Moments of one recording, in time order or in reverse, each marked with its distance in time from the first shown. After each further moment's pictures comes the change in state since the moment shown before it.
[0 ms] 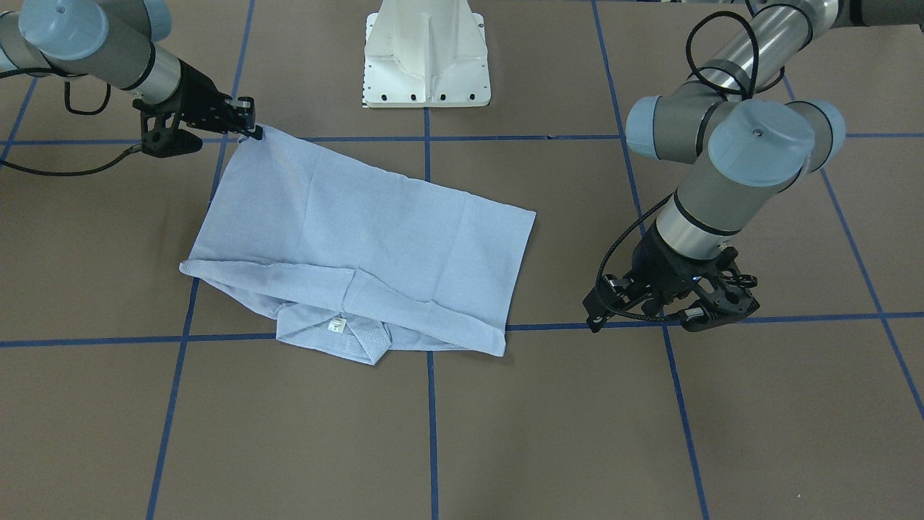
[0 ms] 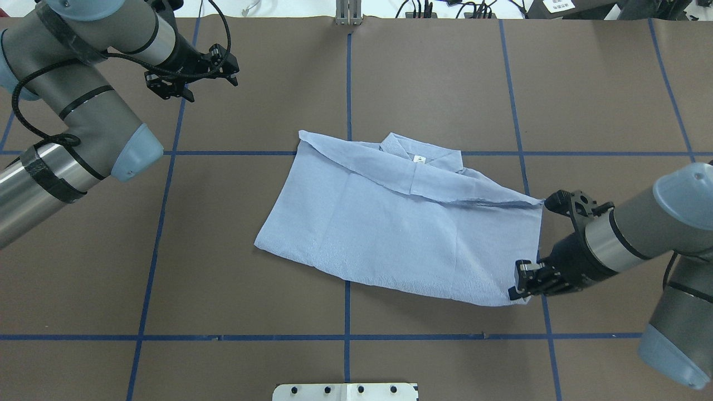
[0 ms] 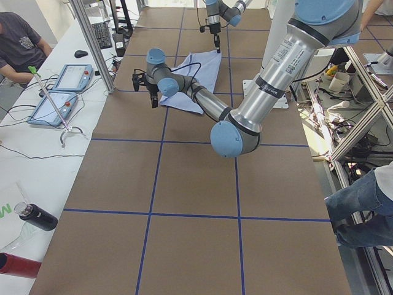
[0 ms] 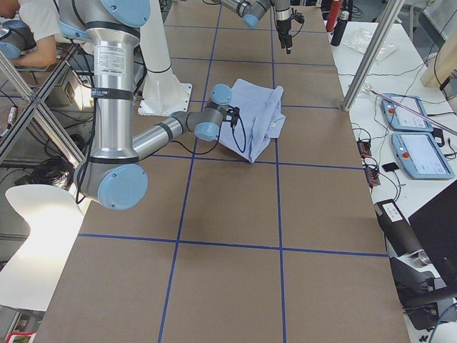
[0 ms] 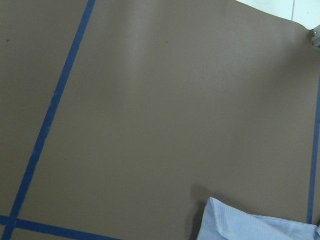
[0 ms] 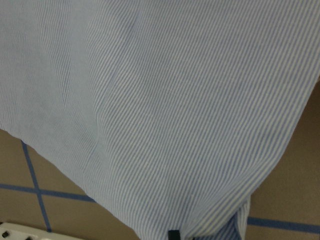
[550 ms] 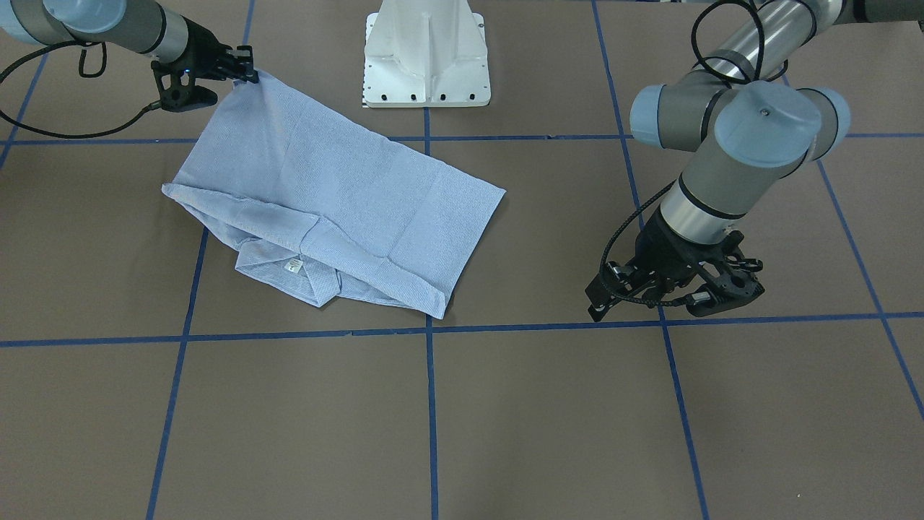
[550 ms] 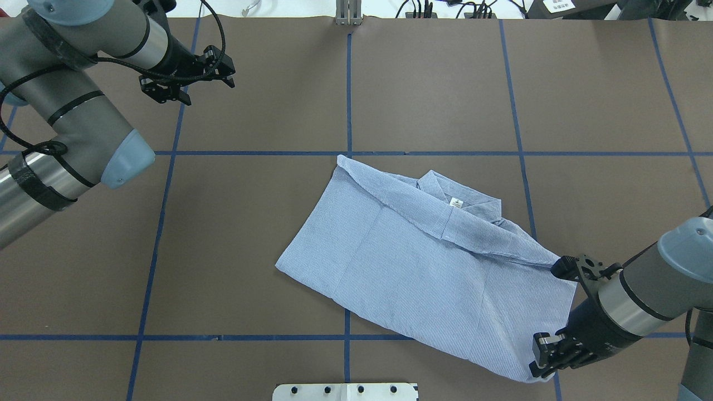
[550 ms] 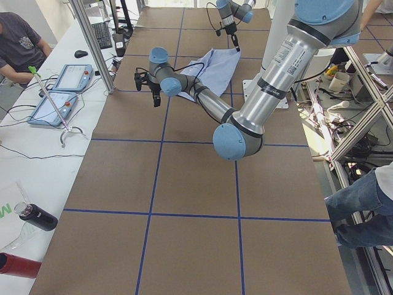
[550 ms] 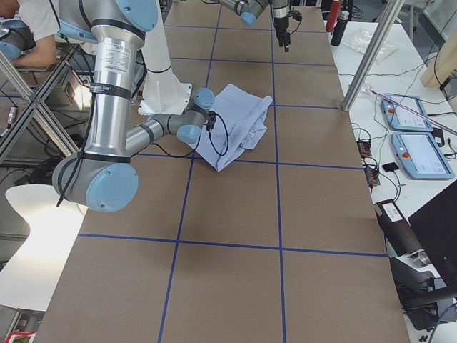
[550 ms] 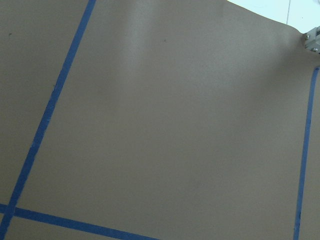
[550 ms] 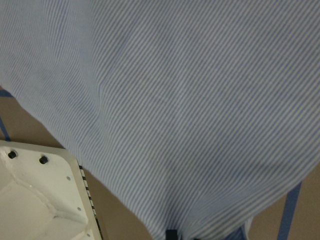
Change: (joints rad) left arm 0.002 0.038 -0.061 -0.001 -0.002 -0.024; right arm -0.148 -0.121 0.077 0.008 0.068 0.004
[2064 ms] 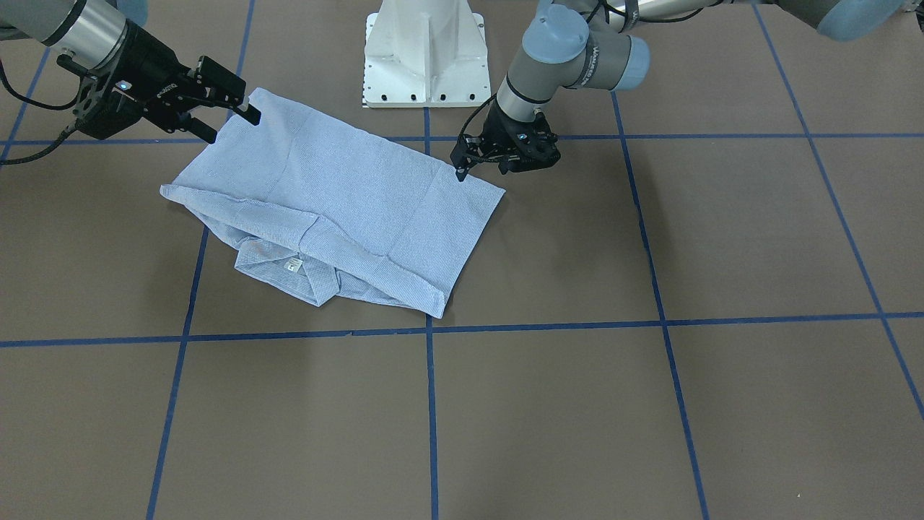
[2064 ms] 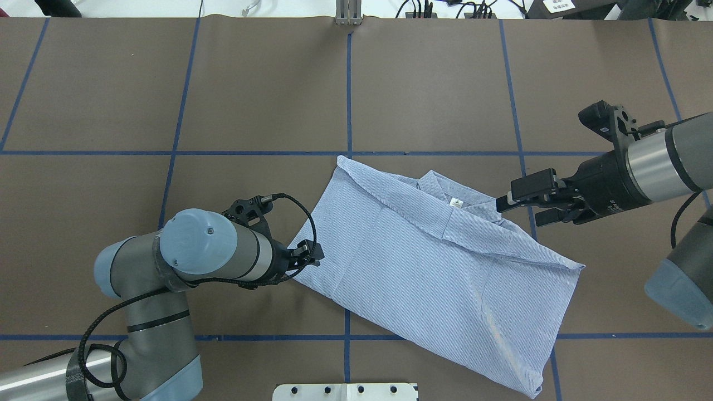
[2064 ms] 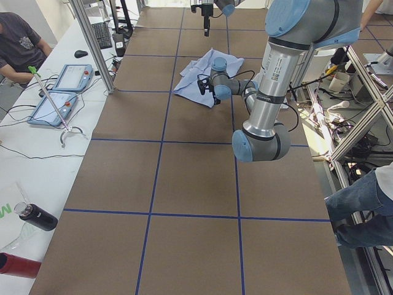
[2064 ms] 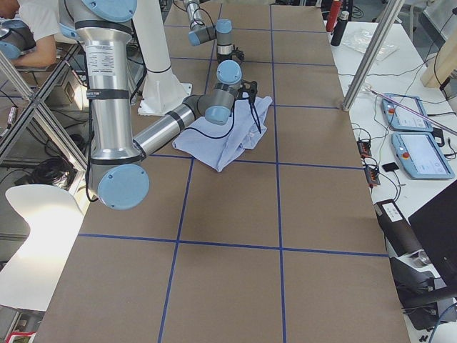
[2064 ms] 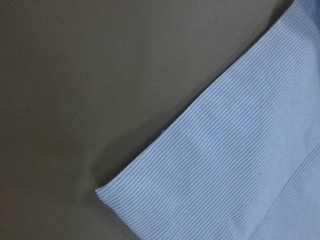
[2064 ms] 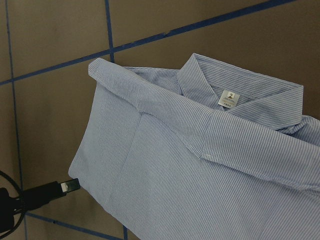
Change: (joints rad) left arm 0.560 0.123 -0.194 -0.056 0.266 -0.430; right arm 0.377 0.248 -0.023 0.002 -0.069 -0.009
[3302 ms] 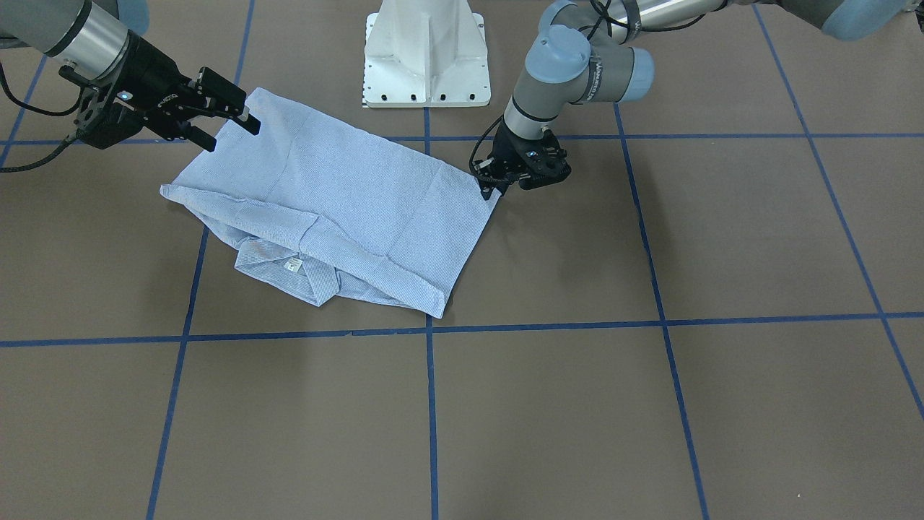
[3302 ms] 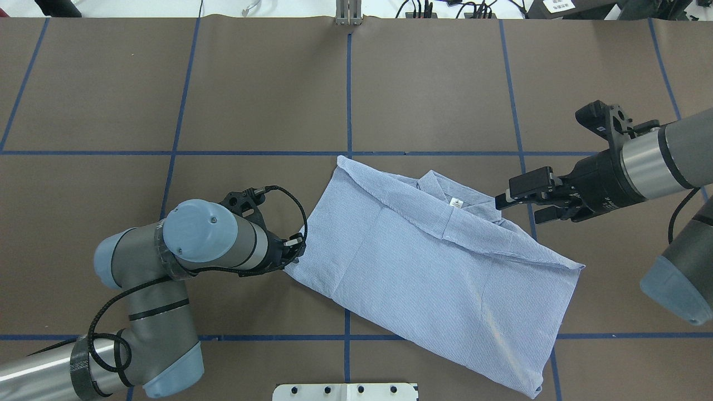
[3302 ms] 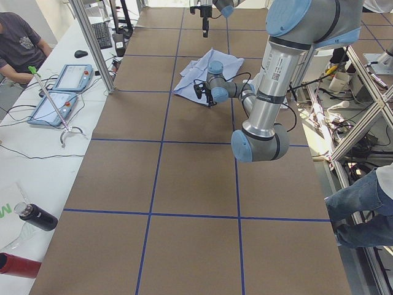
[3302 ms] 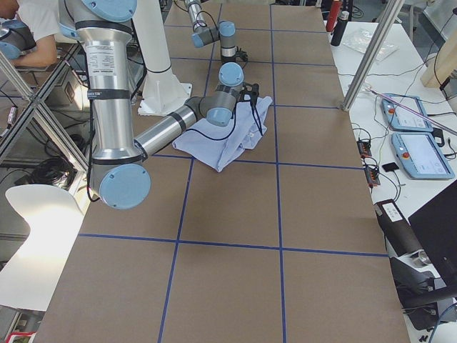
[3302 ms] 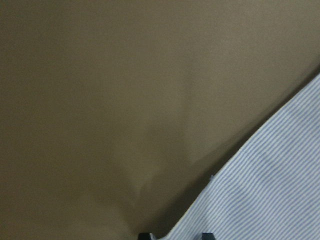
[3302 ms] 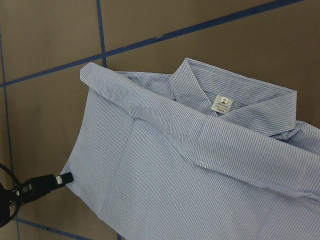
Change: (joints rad) left arm -0.029 -0.002 0.029 0.026 0.002 -0.001; right arm 0.001 0.005 -0.027 -0.001 -0.005 -0.003
